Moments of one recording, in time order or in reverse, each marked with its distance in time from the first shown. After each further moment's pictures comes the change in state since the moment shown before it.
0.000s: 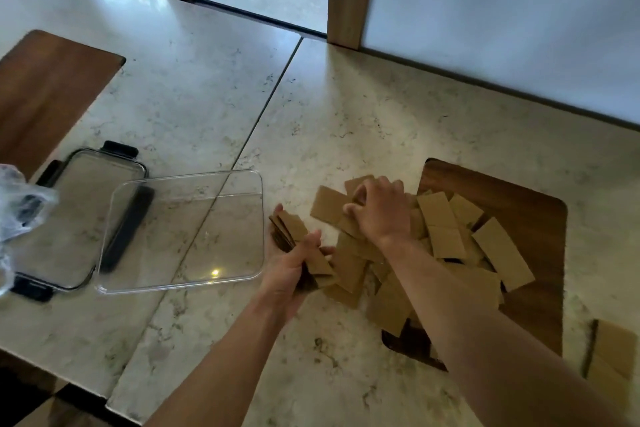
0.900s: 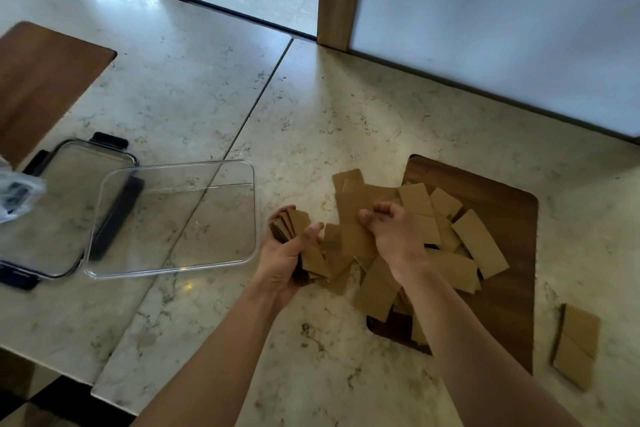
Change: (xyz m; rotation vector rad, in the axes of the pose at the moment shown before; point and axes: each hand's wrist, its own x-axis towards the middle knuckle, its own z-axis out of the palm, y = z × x) left_hand -0.011 -0.006 0.012 -0.063 -0.068 0.050; right_hand -0.062 0.030 -0.021 0.906 -0.154 0.450
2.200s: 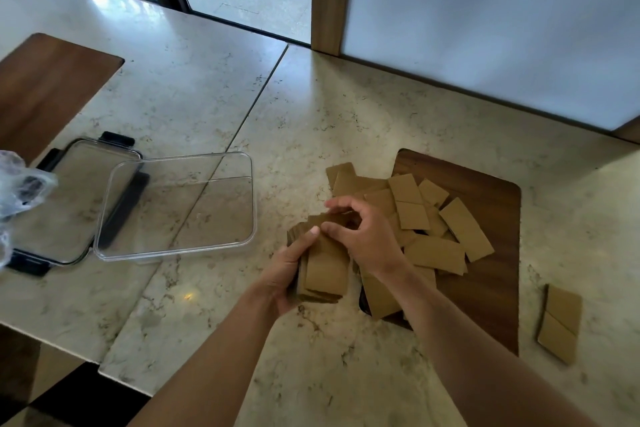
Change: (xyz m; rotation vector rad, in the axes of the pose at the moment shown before) left_hand -0.041 -0.015 -0.002 0.206 -0.129 -0.280; right_hand -0.046 0.007 0.004 -0.182 -0.236 -0.560
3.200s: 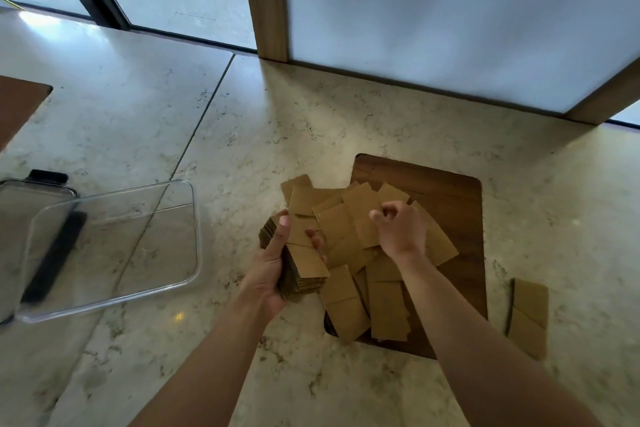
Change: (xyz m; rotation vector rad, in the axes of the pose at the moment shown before) left_hand 0.052 0.006 0.053 -0.386 -0.055 0.176; right_hand 0.030 0.081 -0.093 -0.380 0.470 0.485
